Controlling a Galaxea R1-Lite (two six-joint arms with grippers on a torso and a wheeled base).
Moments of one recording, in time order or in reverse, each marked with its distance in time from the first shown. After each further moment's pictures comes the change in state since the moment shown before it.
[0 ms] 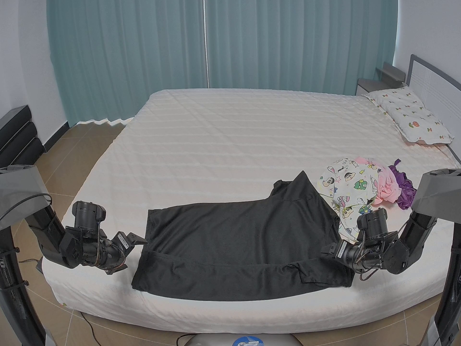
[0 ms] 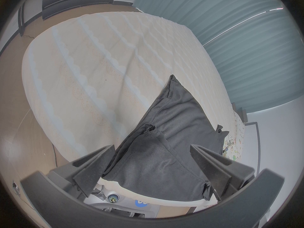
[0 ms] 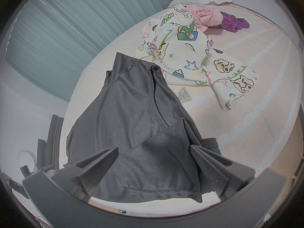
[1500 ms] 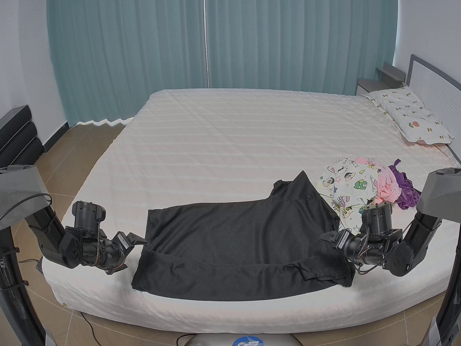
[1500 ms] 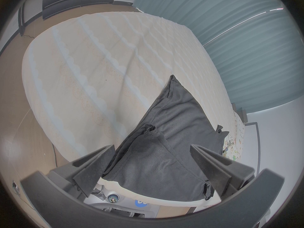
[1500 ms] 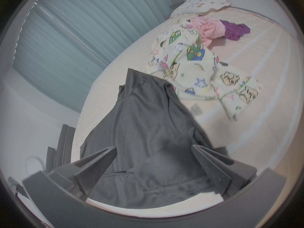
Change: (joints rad) left arm 0.000 0.000 0.000 0.000 0.000 -0.002; right arm 0.058 -0.065 0.046 -0.129 -0.021 0.120
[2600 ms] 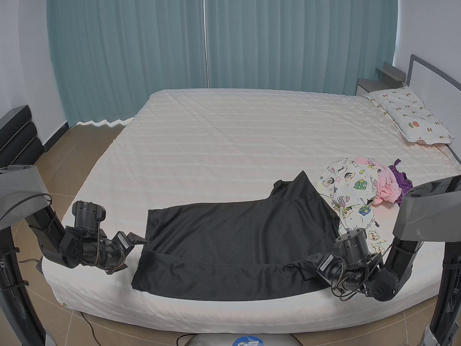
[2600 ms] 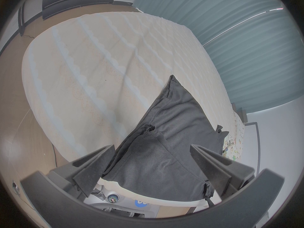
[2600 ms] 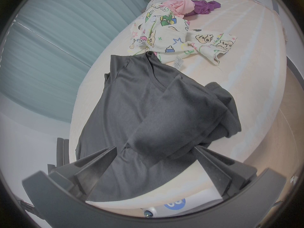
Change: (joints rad) left arm 0.000 0.000 -0.001 0.000 0.000 0.000; right arm 0.179 0.080 0.074 -0.058 -0.194 0.296
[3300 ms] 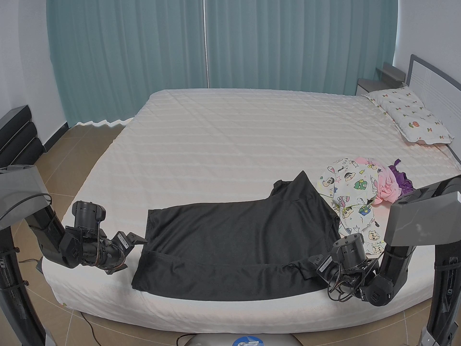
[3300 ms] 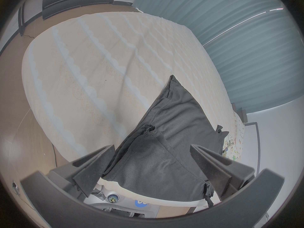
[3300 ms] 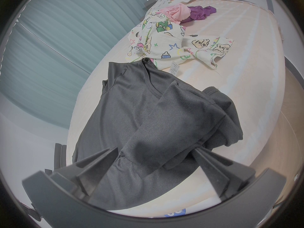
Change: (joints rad) left arm 0.001 0.000 0.000 0.000 0.000 0.000; right arm 0.006 0.056 0.022 -0.085 -0.069 0.006
